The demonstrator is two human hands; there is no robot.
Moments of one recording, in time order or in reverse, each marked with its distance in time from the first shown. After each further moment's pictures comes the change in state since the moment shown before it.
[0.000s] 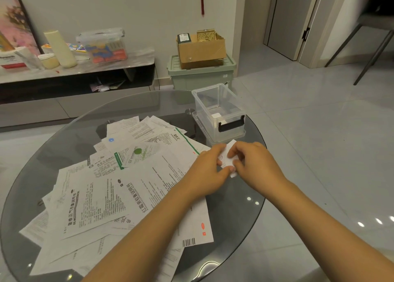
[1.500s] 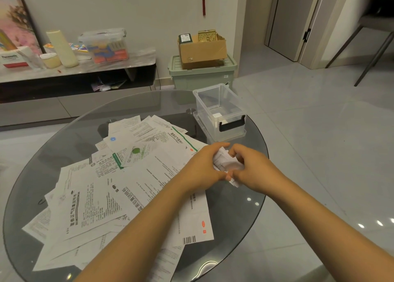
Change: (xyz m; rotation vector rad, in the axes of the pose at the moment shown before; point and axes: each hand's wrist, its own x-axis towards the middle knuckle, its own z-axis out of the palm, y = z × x) left_hand -0.005 0.007 -0.016 -0.170 -0.082 -0.113; right_hand -0.006 -0.009 -0.008 0.131 -0.224 0.053
